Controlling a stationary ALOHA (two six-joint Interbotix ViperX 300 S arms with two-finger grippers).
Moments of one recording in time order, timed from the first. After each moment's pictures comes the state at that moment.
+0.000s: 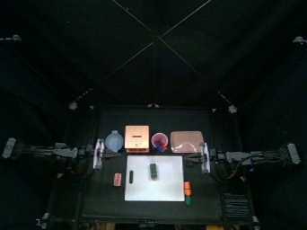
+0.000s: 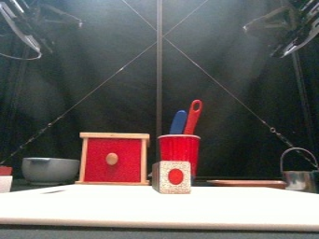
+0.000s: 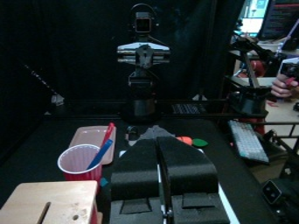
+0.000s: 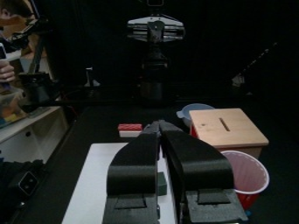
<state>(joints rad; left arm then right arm) 0.00 -0.96 1.17 0.00 -0.30 0.00 0.00 -0.97 1.17 0.00 -0.29 0.00</state>
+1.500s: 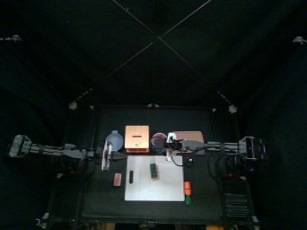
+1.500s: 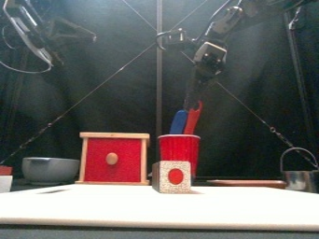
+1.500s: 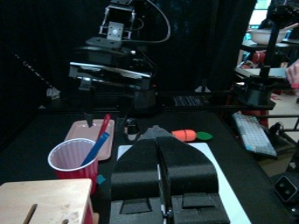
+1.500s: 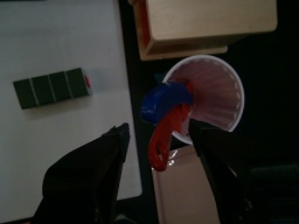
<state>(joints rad) -0.02 -0.73 1.20 0.01 -0.54 0.00 -0.16 -0.06 0.36 -0.21 0.81 0.00</state>
